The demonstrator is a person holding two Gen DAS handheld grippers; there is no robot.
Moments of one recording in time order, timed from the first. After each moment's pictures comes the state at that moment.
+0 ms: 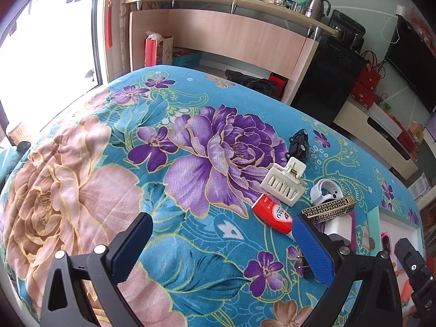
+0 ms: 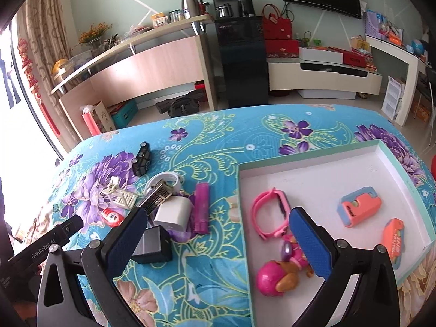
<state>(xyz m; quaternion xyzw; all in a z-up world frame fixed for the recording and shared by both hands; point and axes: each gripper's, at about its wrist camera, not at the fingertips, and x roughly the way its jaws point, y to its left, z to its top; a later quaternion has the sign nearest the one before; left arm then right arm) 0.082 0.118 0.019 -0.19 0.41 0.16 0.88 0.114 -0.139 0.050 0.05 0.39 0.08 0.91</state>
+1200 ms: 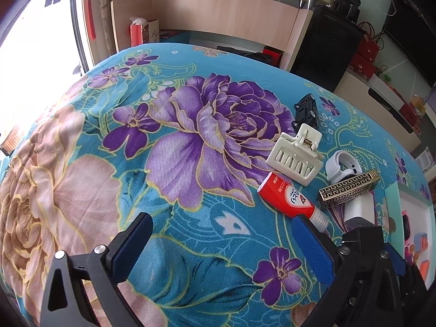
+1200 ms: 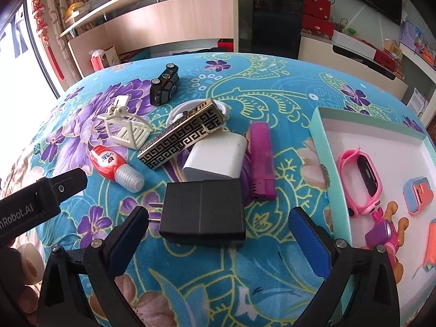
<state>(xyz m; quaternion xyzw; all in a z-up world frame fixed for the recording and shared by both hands) 0.111 0.111 -0.016 -0.15 0.47 0.13 0.86 0.132 -0.073 -0.027 -0.03 0.47 0.11 0.88</state>
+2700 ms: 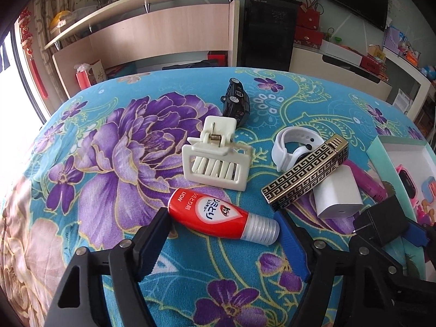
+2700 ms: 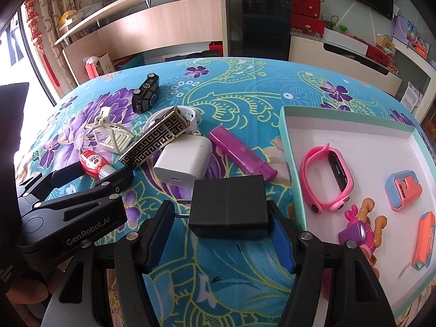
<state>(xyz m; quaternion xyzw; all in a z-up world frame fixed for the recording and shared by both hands) 0.146 0.052 -0.032 -0.02 0.45 0.03 0.89 0.128 -0.101 -0.019 -0.02 0.47 0.10 0.88</state>
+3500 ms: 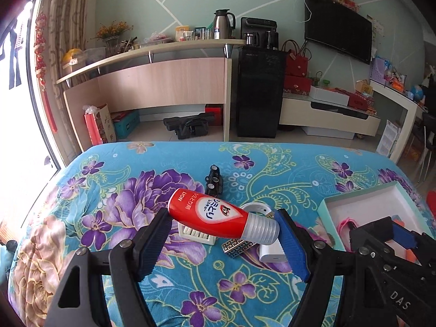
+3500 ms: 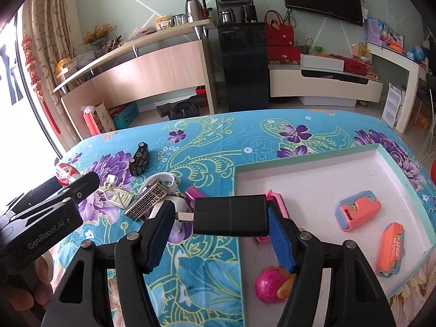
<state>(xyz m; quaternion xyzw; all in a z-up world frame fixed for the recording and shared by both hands) 0.111 0.019 0.069 -0.02 0.32 0.03 0.95 0.108 -0.157 0.049 0.04 0.37 0.07 0.93</state>
